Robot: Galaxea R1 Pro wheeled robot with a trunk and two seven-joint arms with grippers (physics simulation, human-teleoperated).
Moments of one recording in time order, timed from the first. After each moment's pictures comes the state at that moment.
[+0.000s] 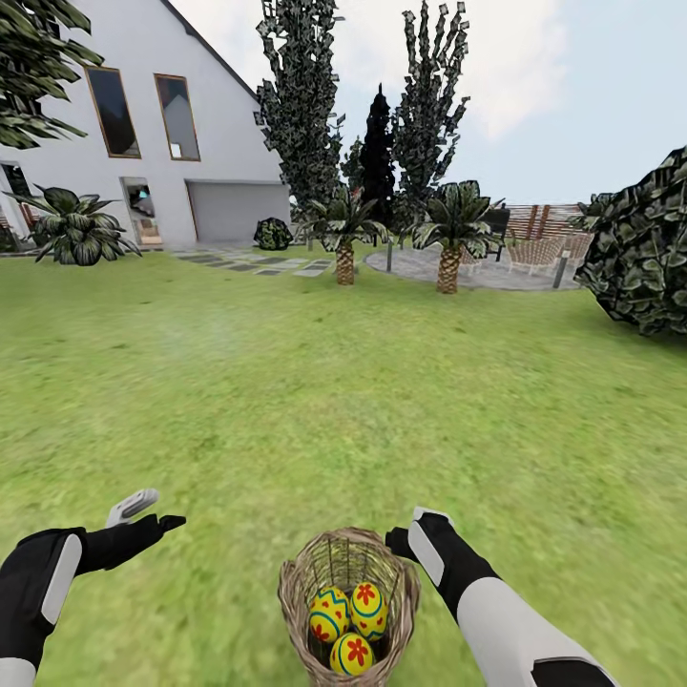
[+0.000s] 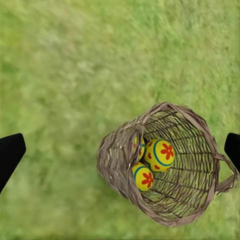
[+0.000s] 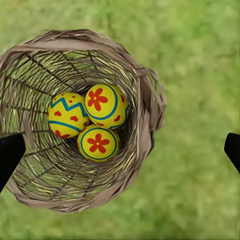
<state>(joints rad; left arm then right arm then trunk) -0.46 0.23 0.42 -1.03 0.17 0.93 -0.42 -0.72 0.17 -0.01 -0.44 -0.27 0.54 -0.32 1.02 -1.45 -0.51</state>
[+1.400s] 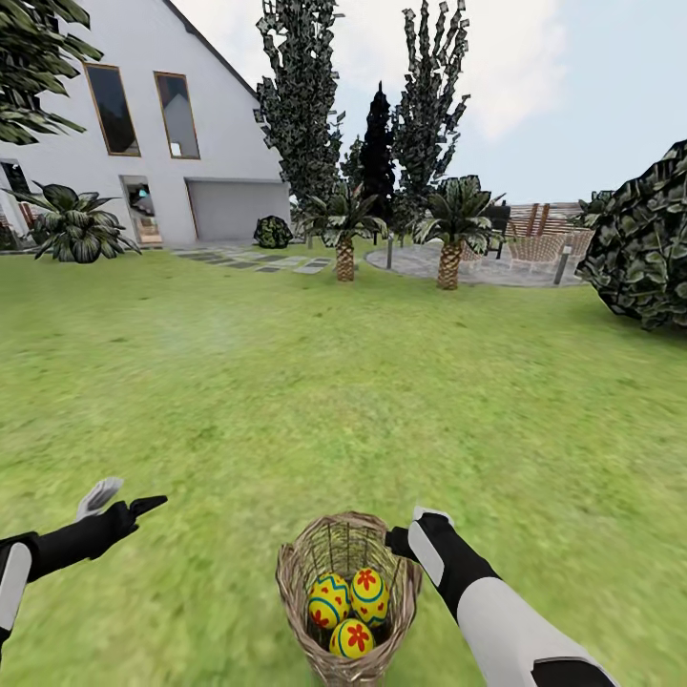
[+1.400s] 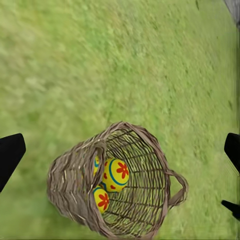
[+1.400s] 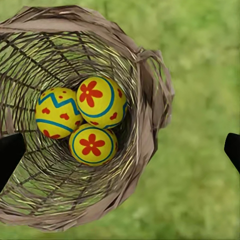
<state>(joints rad) -0.46 0.28 0.58 -1.03 0.20 0.95 -0.71 -0.72 0.17 -0.01 -0.44 -0.27 0.53 -0.32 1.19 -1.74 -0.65</state>
